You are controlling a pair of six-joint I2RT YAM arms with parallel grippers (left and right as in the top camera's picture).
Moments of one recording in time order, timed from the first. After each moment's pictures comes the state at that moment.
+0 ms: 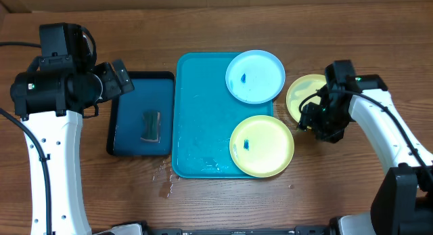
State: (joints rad) left arm 0.10 1.45 1.69 -1.31 -0.04 -0.32; right arm 0.06 1.63 1.16 -1.13 -0.24 0.39
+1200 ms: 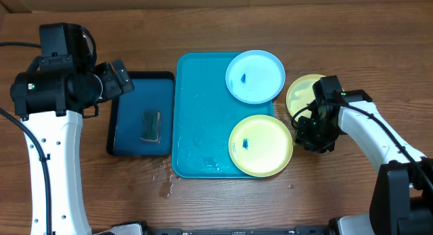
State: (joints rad) left arm 0.10 1.45 1.69 -1.31 -0.04 -0.32; right arm 0.12 1.63 1.00 -1.00 -0.25 0.41
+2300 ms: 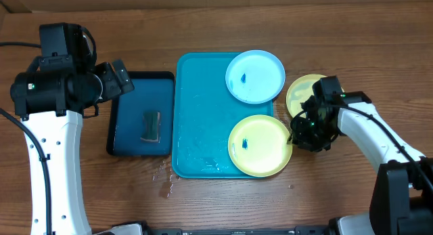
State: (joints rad) left arm 0.10 1.45 1.69 -1.31 -0.04 -0.32; right arm 0.12 1.63 0.97 -0.94 -0.35 0.31
